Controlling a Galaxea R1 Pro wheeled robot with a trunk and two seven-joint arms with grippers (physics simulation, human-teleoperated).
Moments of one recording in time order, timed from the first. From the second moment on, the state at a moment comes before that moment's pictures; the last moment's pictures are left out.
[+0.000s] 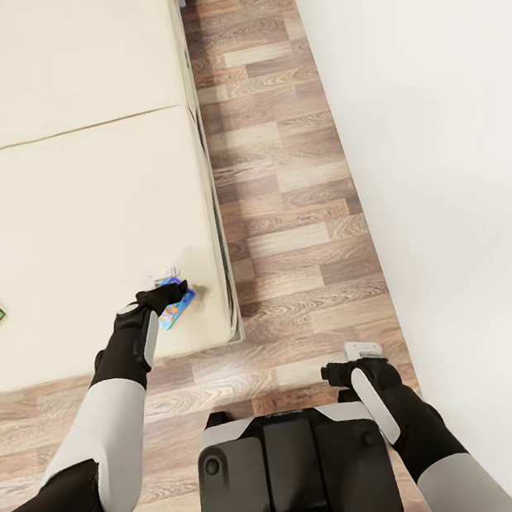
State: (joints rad) left arm -1.06 -0.06 0.24 -0.75 -0.18 0.33 -0.09; right arm -0.57 0.14 0.06 -1.08 -0.29 0.76 -0.34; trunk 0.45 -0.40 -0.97
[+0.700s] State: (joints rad) left arm -1.06 -0.06 0.24 -0.75 -0.18 0.33 -0.09; right arm -0.57 0.14 0.06 -1.08 -0.29 0.76 -0.34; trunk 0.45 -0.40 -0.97
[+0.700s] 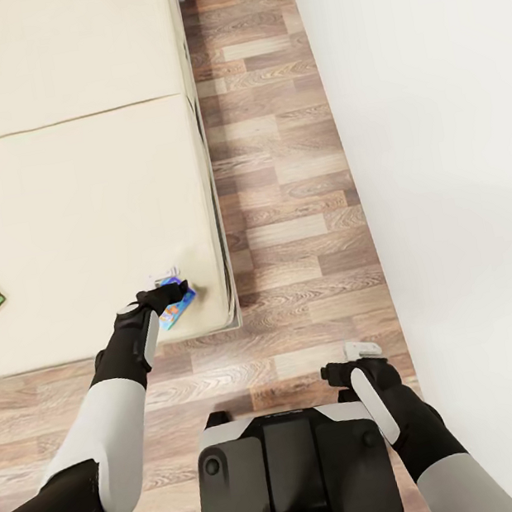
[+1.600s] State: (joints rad) left arm -1.06 -0.06 0.24 -0.75 -0.17 0.33 -0.09; right arm -0.57 0.15 0.06 -1.08 -0.29 0.76 -0.33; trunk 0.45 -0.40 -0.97
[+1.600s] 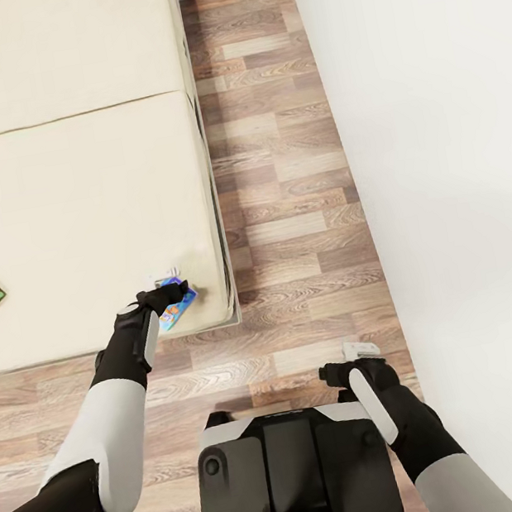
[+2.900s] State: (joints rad) left arm -1.06 -0.06 0.24 -0.75 -0.17 0.33 -0.09; right arm -0.57 0.16 0.08 -1.08 -0.29 0.76 -0.33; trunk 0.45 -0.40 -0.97
